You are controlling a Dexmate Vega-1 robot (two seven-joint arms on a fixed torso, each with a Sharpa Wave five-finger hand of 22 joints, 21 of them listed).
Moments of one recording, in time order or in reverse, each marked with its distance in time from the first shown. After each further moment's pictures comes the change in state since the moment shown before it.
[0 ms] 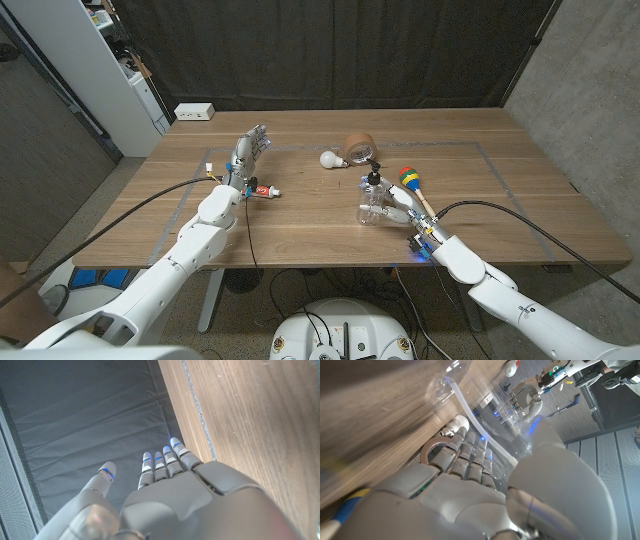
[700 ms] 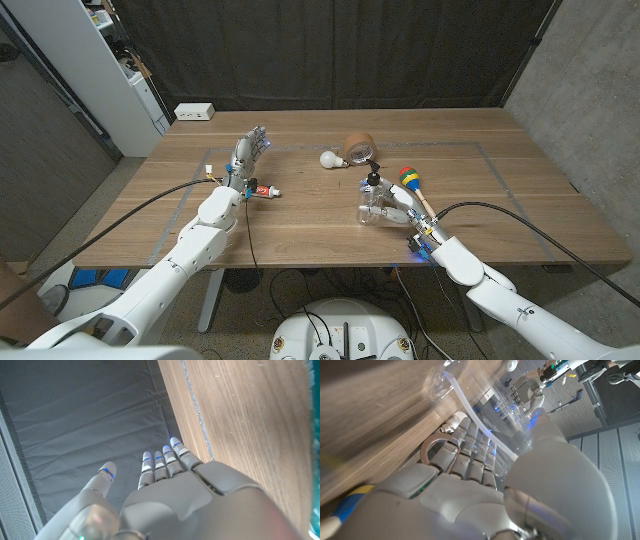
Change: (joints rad) left arm 0.008 -0.004 -0.004 -0.001 -0.003 -0.004 0.007; left_hand 0.000 0.000 0.004 0.004 0.000 0.003 0.003 0.000 0.000 0.008 -0.002 0.000 0.000 0.011 0.004 0.000 0.000 0.007 0.001 0.000 0.000; right arm -0.011 0.008 0.009 -0.015 -0.002 -0.006 -0.023; right_hand 0.086 0.005 0.000 0.000 0.025 0.121 0.022 0.097 0.024 0.117 -0.014 0.072 0.060 0.126 -0.006 0.094 0.083 0.165 -0.018 0.039 0.007
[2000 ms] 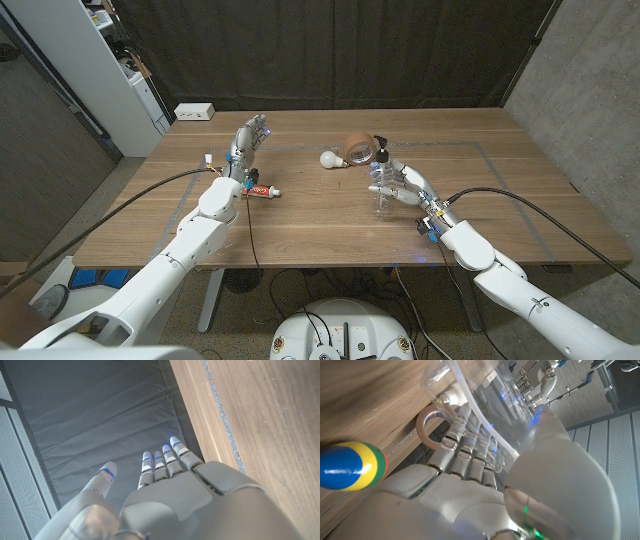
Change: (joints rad) left arm 0.000 0.024 -0.008 -0.109 0.049 0.055 0.064; left_hand 0.000 0.000 0.007 0.001 0.000 0.011 -0.003 0.000 0.000 0.000 0.000 0.000 0.000 0.016 0.005 0.000 0.000 0.009 -0.002 0.000 0.000; right arm -0.031 -0.059 0.072 -0.174 0.108 -0.130 0.034; right_hand 0.015 0.000 -0.006 0.000 0.037 0.084 -0.002 0.058 -0.002 0.073 0.002 0.035 0.041 0.106 -0.003 0.042 0.056 0.197 0.038 0.096 0.007
